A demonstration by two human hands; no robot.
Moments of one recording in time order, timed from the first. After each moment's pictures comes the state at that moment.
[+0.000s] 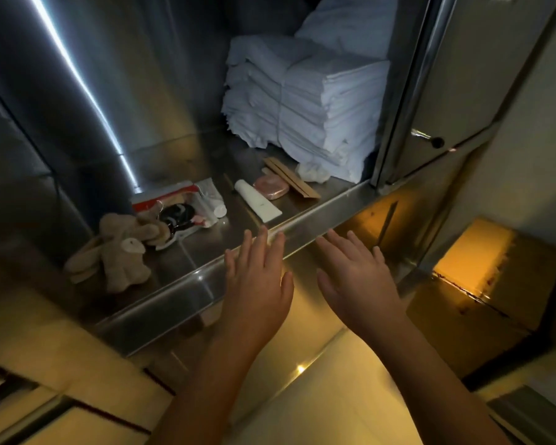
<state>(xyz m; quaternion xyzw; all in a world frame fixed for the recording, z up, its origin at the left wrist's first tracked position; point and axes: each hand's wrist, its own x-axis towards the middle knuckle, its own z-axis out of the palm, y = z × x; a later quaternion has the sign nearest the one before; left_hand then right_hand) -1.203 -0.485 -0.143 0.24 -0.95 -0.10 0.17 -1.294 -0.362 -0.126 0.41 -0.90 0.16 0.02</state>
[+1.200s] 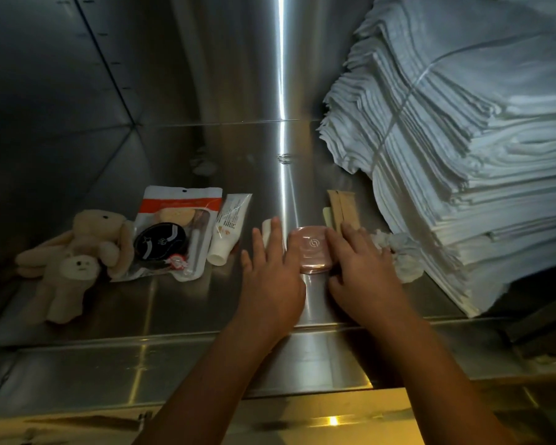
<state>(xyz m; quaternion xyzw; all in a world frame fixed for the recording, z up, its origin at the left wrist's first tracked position) -1.389 -0.600 -0.175 0.52 -0.85 -0.09 0.05 -1.517 -0.555 -0.155 0.63 -0.76 0.12 -0.09</state>
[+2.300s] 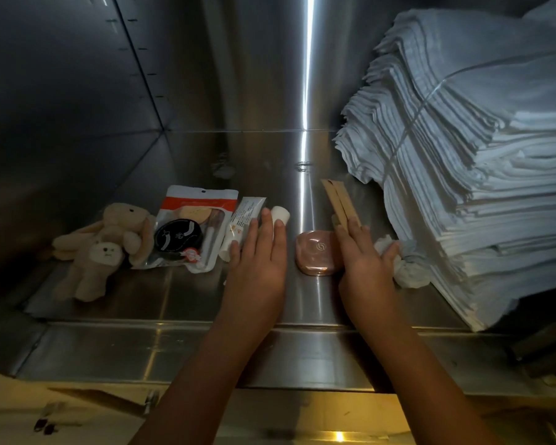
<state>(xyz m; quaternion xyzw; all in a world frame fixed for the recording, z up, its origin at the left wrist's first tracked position) -1.366 -0.588 -0.164 0.53 -0.84 0.02 0.13 -1.514 -0.558 -0.160 0.63 -0.75 0.22 -0.02</state>
